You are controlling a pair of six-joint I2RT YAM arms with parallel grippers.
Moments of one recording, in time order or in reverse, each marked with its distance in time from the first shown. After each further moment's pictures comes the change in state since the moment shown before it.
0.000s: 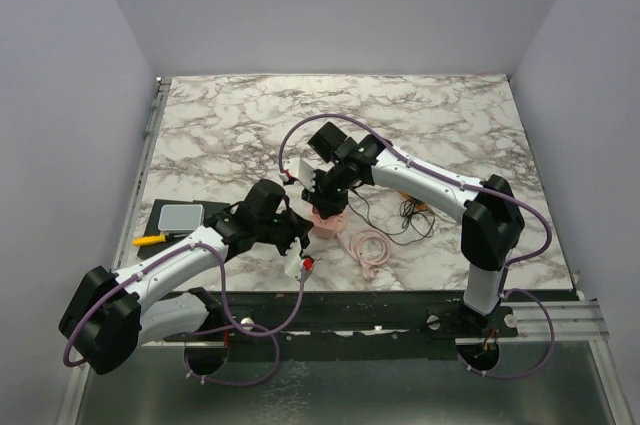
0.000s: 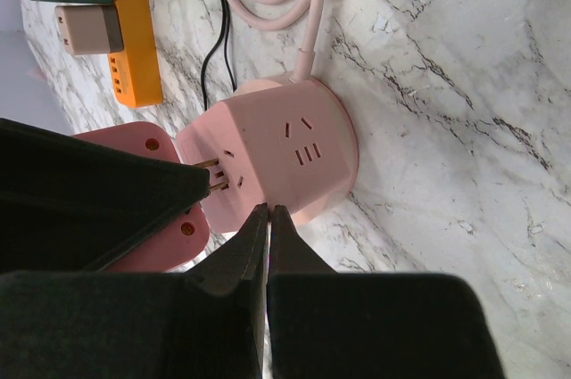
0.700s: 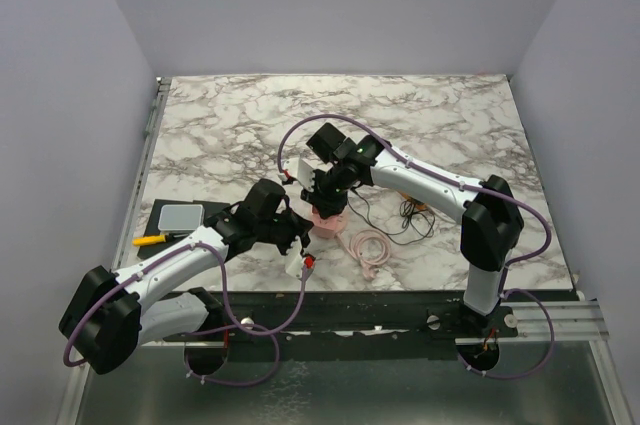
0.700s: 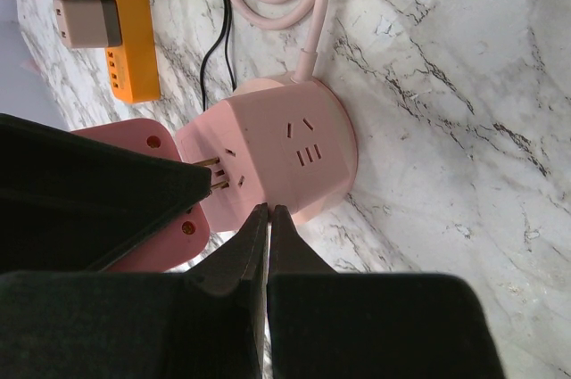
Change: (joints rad) left arm 0.000 0.002 0.000 0.010 -0.001 -0.025; right arm 0.009 0.004 0.004 -0.001 0.031 0.025
